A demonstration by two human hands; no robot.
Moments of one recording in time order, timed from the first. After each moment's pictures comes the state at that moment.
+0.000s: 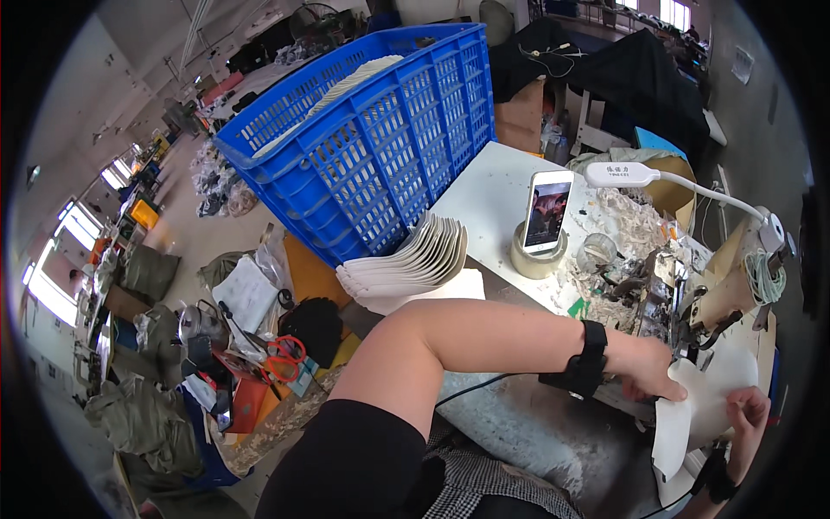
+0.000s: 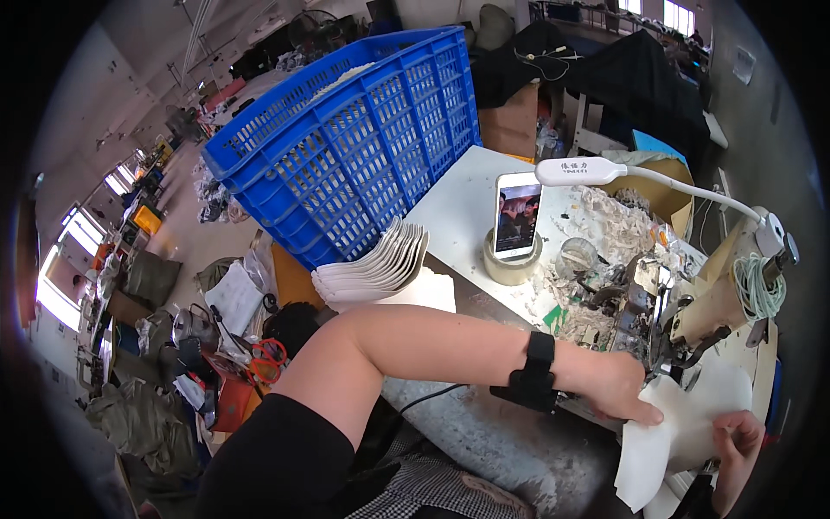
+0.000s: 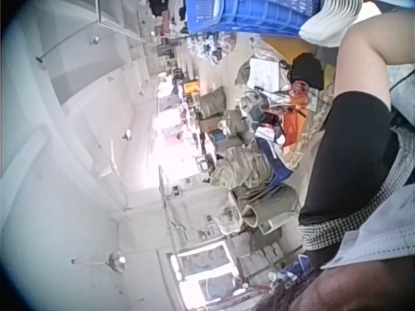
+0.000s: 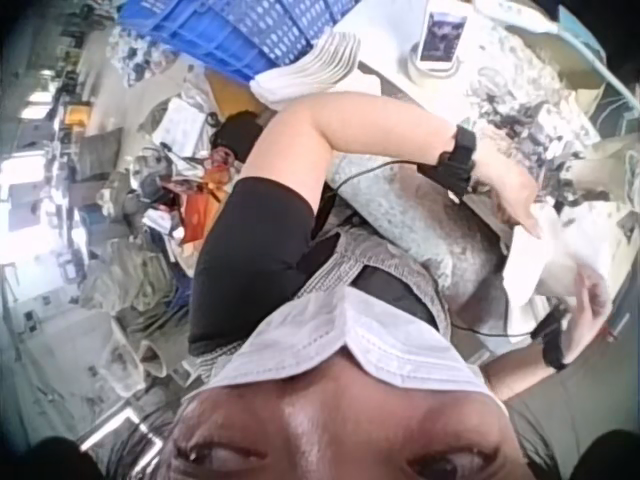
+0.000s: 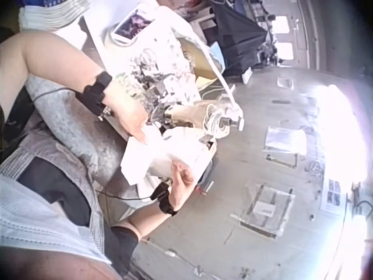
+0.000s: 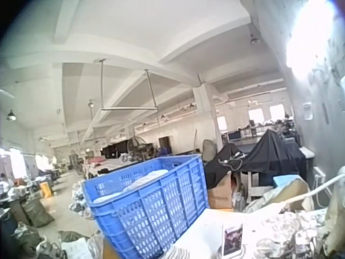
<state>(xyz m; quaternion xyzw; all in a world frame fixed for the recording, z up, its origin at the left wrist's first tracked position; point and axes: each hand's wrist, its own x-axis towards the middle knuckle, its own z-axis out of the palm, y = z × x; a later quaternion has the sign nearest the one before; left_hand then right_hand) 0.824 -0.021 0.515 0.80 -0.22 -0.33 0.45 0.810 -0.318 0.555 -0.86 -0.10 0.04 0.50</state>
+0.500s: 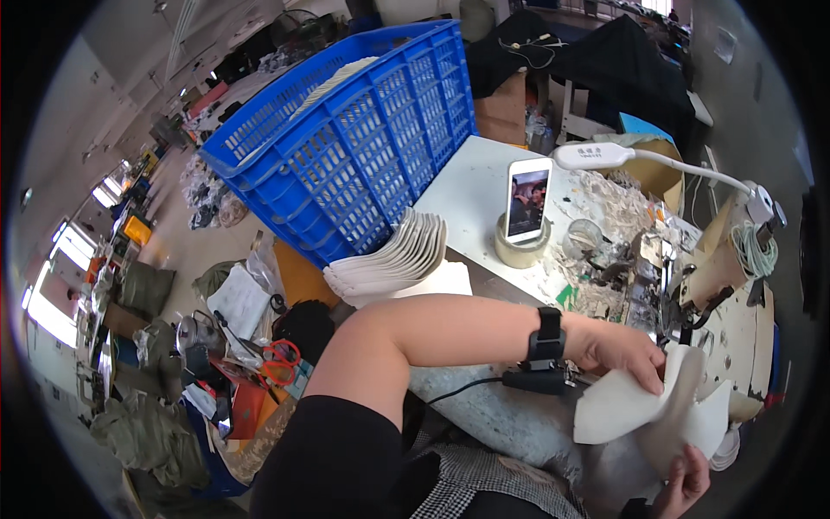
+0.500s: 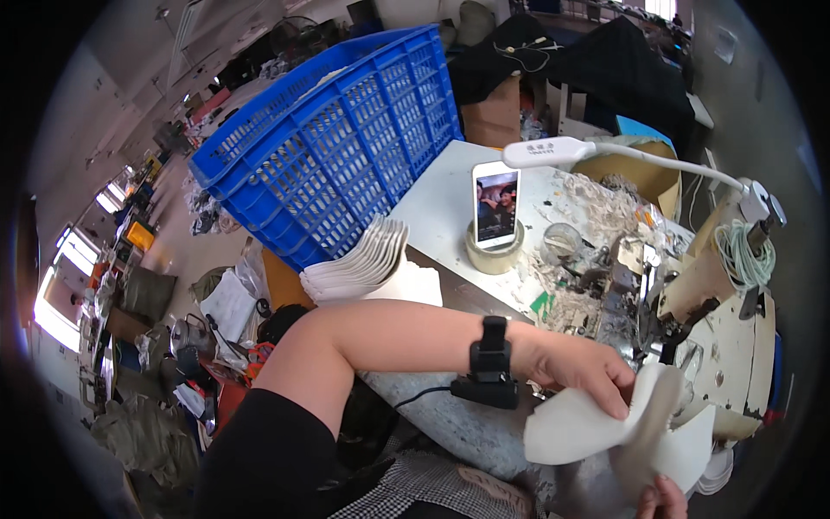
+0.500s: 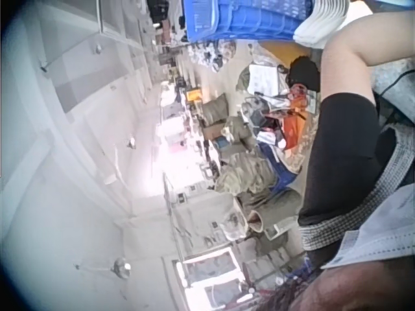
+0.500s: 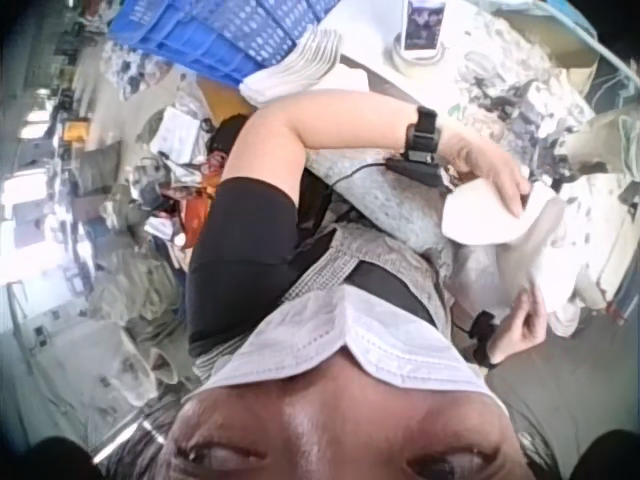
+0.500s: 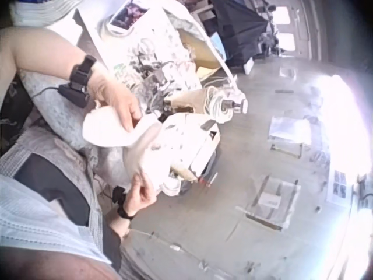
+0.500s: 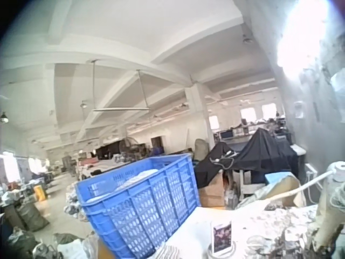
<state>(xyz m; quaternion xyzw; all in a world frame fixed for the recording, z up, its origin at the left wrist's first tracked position) 0.805 -0.001 0.501 0.46 -0.19 -0.47 0.73 0.670 -0.289 0.492 -0.81 -0.02 -0.10 0.58</state>
